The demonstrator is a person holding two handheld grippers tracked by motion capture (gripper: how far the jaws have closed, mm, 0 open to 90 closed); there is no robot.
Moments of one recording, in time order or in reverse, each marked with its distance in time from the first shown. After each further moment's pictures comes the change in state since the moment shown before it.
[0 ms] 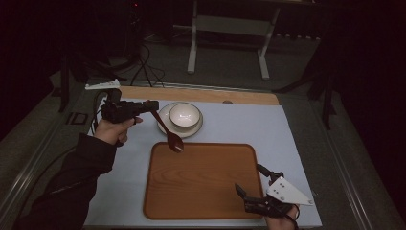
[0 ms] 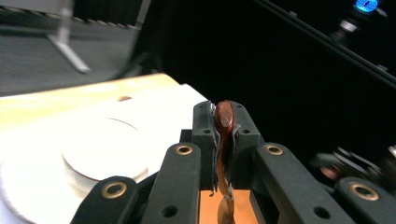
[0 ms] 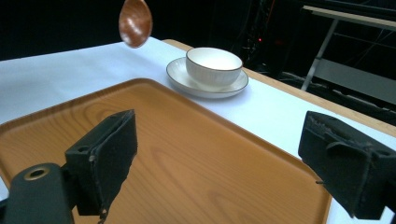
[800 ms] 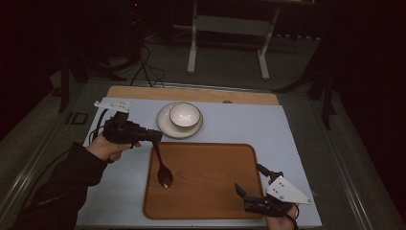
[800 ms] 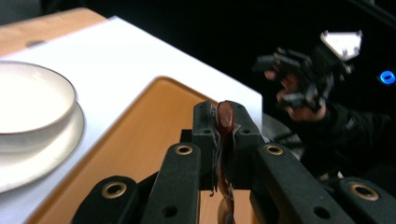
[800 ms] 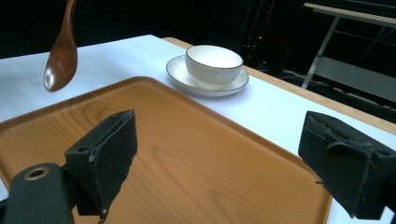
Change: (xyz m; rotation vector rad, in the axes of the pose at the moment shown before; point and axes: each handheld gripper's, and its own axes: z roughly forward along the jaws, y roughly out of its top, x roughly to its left) left arm -0.016 -0.033 0.002 0.283 -0.241 0.149; right arm -0.001 0.000 0.002 0.008 0.000 0.004
